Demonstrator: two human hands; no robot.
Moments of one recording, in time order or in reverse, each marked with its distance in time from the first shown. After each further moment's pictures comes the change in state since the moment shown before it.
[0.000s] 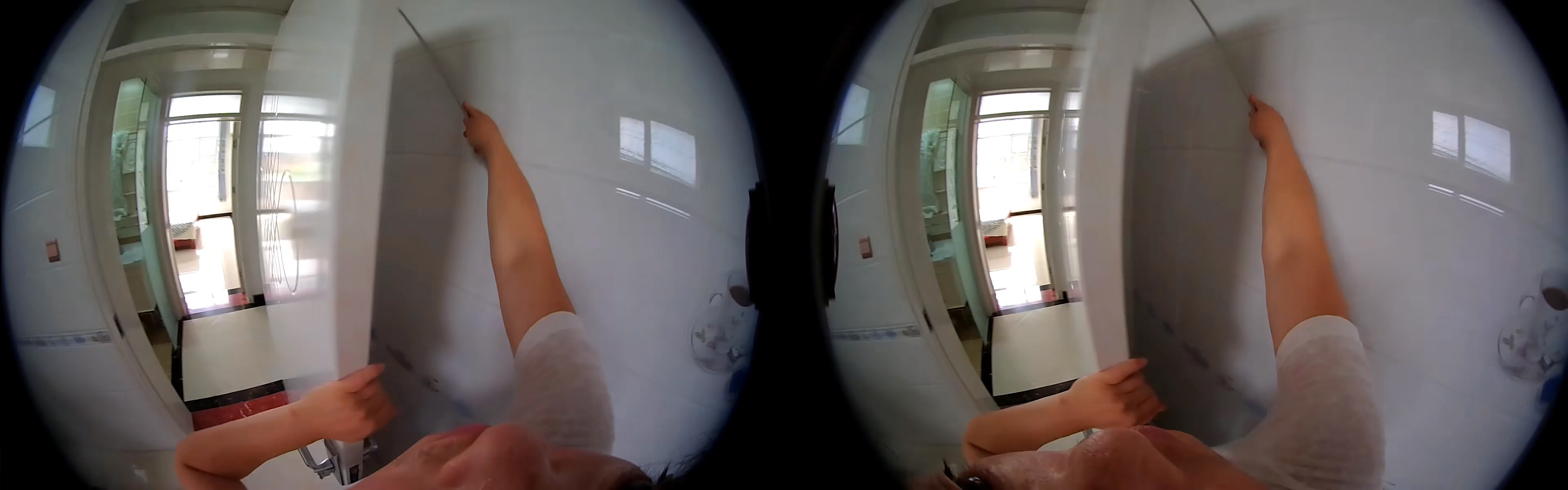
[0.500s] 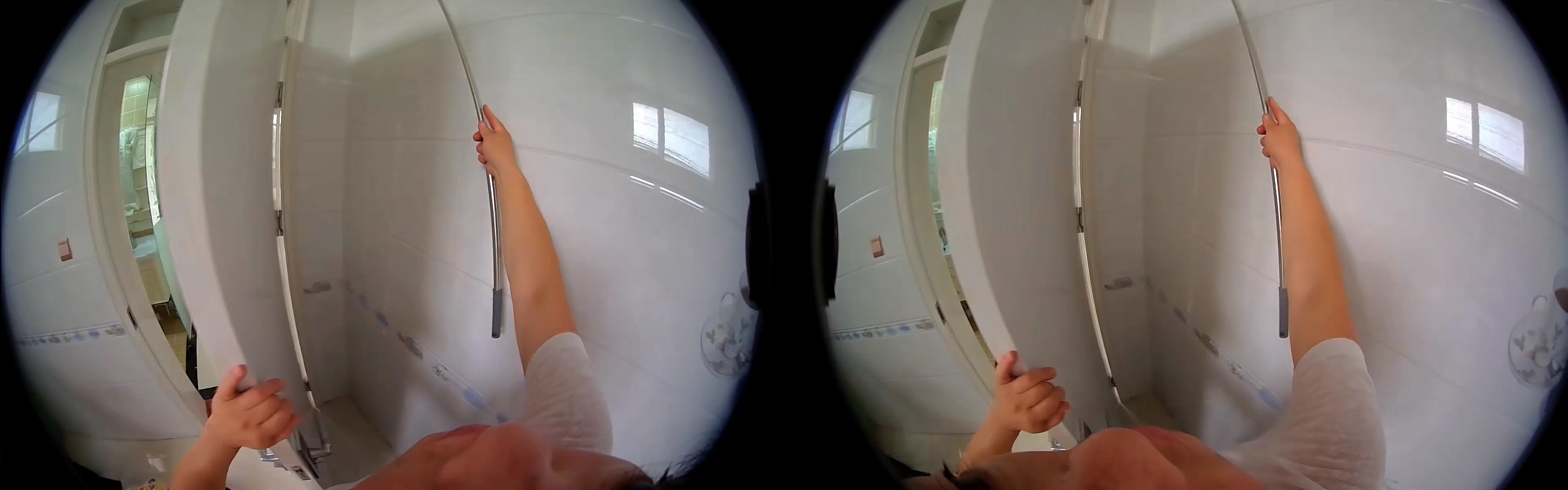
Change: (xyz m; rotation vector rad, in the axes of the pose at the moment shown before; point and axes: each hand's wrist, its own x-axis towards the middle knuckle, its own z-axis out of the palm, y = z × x) left_hand -0.088 0.012 -0.080 0.211 -0.053 -0.348; right_hand -0.073 0.004 0.002 0.769 -0.045 0.167
